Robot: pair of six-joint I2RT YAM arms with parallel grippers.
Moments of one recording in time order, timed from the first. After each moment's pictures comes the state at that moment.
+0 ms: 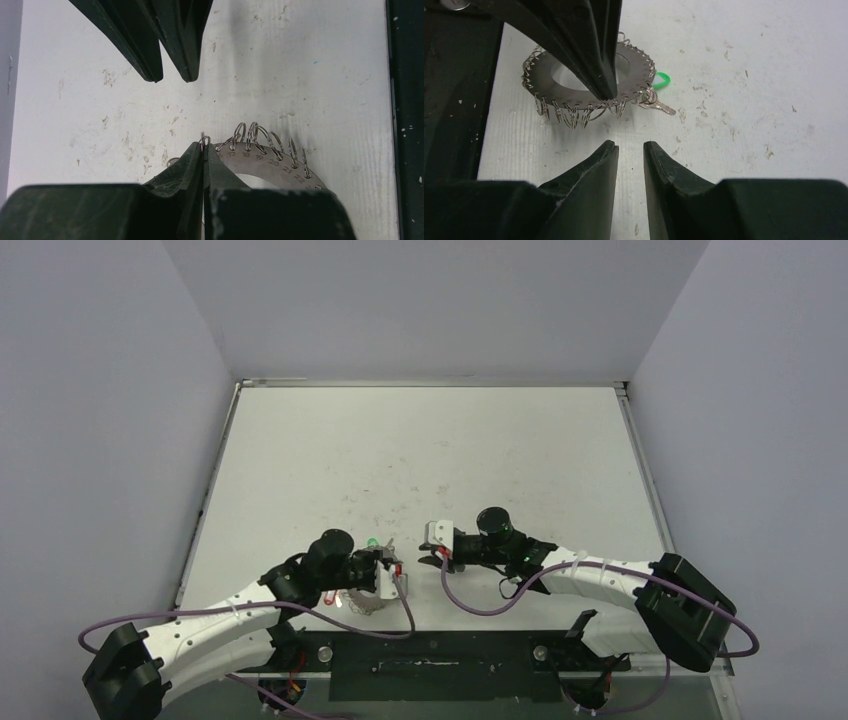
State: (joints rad) left arm -0.87 0.84 0.35 -0.06 0.31 0.79; right arm 0.87 1.28 0.49 0.40 -0.51 -0.43
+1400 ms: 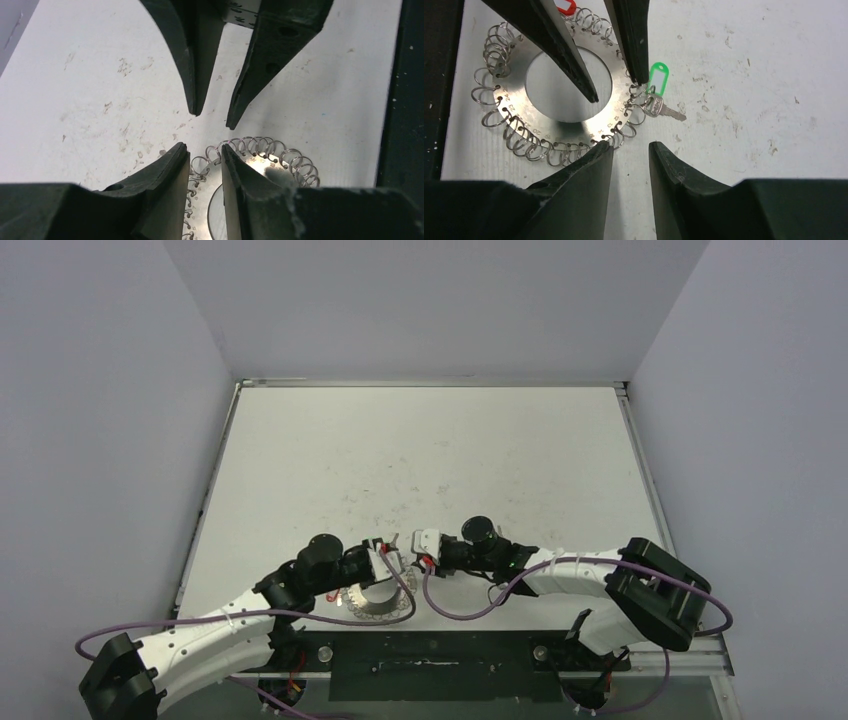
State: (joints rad) left arm -0.87 0.75 0.29 0.10 0.26 0.48; right arm 0.96 1.42 0.49 0.51 -0.39 -0.48
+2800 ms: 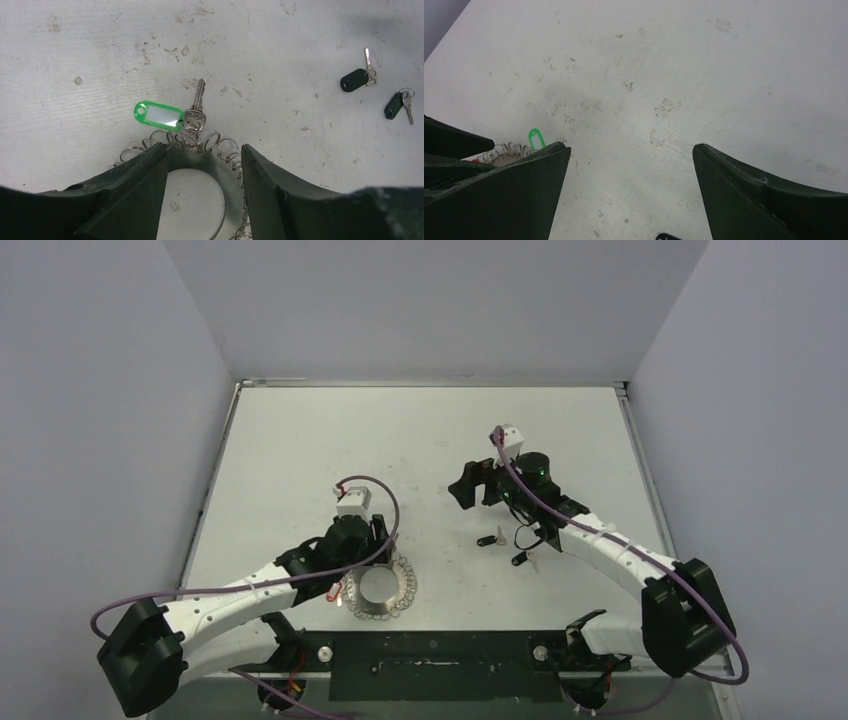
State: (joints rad) left arm -0.86 0.97 0.44 -0.11 -0.35 -0.70; right arm 0.48 1.33 0.70 0.22 -0.27 0.26
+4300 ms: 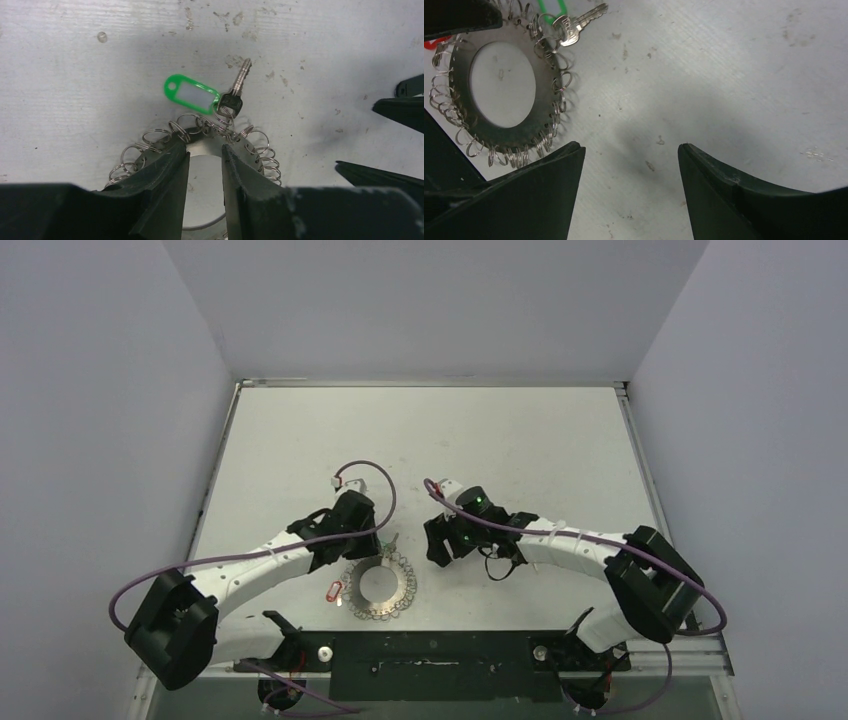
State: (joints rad) left arm -0.68 1.22 0.64 -0.40 -0.17 -0.80; right arm 0.79 1.46 0.72 -0.08 -0.18 0.22
